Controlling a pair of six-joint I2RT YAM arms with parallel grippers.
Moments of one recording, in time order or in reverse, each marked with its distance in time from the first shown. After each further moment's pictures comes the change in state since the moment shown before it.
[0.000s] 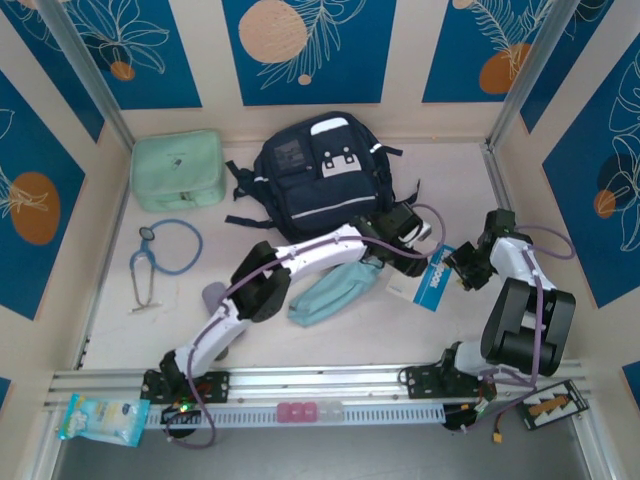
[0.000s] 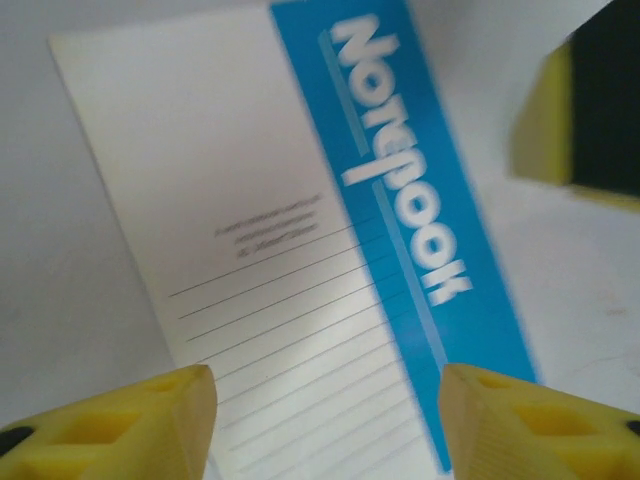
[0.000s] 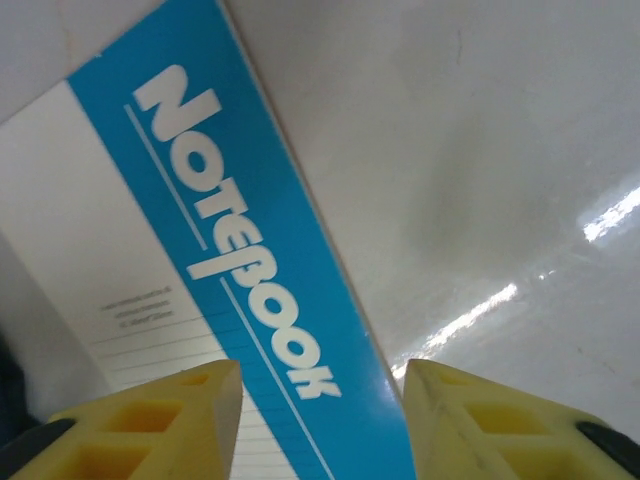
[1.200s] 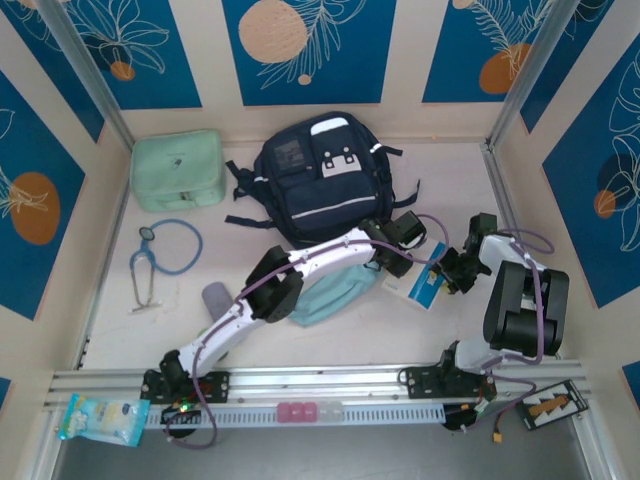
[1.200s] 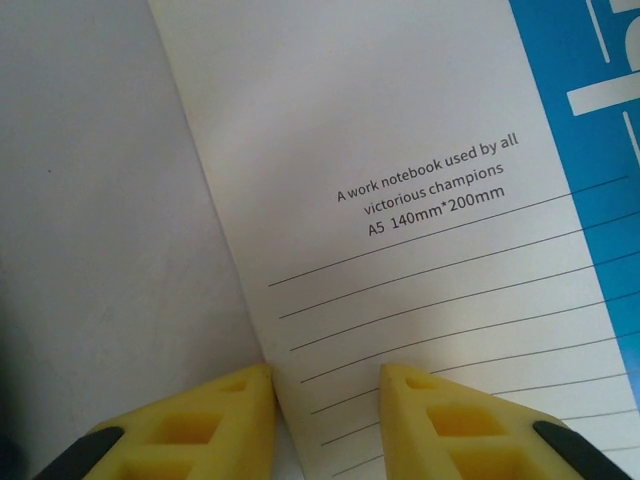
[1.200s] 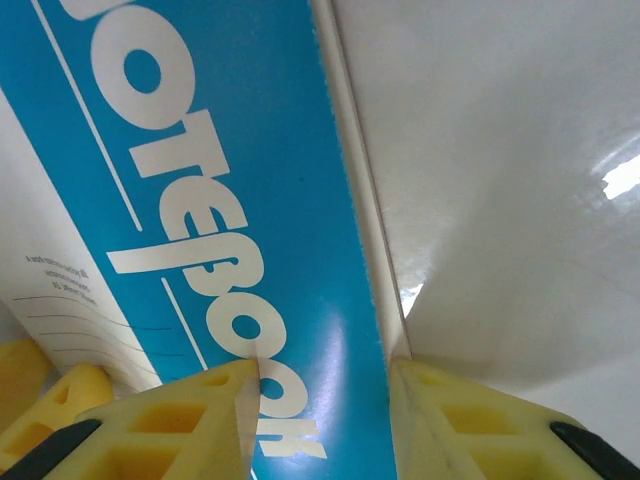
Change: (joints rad) left arm -0.018 0.150 0.182 -0.169 -0.177 0.135; right arm 0.077 0.095 -0.029 0.038 -0.077 -0.008
